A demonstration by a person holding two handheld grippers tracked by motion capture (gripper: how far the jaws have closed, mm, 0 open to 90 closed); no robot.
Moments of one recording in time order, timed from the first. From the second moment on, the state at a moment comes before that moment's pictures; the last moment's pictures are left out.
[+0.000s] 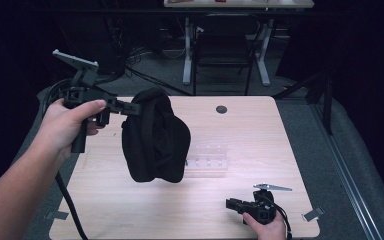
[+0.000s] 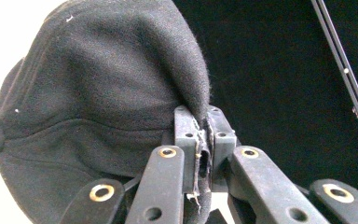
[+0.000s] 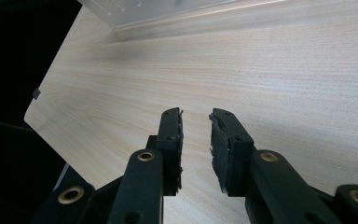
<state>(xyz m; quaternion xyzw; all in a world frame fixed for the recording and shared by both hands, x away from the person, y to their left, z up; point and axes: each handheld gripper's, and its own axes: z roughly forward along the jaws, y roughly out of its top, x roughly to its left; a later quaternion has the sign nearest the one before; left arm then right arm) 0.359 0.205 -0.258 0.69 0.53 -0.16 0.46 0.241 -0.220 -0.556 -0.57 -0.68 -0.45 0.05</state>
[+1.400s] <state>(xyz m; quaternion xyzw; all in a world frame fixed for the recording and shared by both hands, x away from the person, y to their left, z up) 0.410 0.193 -0.303 0.66 0.58 -0.14 0.45 0.241 -0.216 -0.545 -0.55 -0.69 -0.46 0.02</state>
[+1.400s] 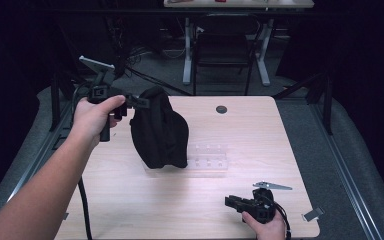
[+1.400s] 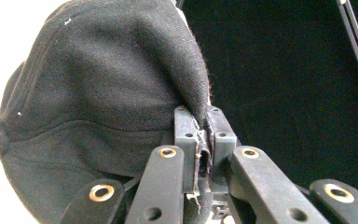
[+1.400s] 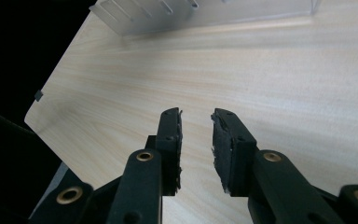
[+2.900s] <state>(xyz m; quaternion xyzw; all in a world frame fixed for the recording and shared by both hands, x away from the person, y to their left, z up) 0.415 0.115 -0.306 0.67 0.54 -0.18 0.47 0.266 -0.174 -0.519 -0.49 -0.71 -0.50 -0.03</state>
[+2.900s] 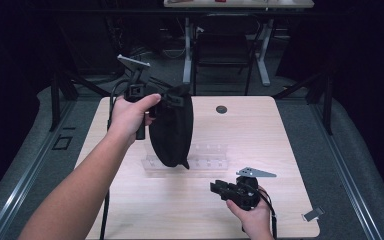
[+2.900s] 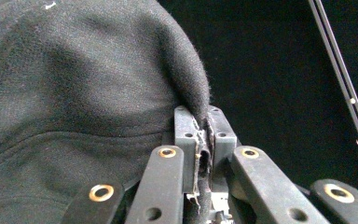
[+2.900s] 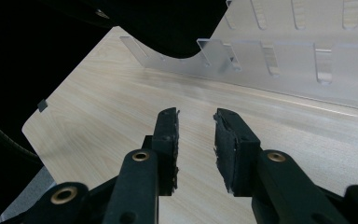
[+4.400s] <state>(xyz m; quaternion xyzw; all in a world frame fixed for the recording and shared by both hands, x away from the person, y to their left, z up) 0.423 0.083 -0.339 0.69 0.53 -0.19 0.46 0.264 -0.192 -0.523 -0.51 -0.69 -0.51 -0.03</state>
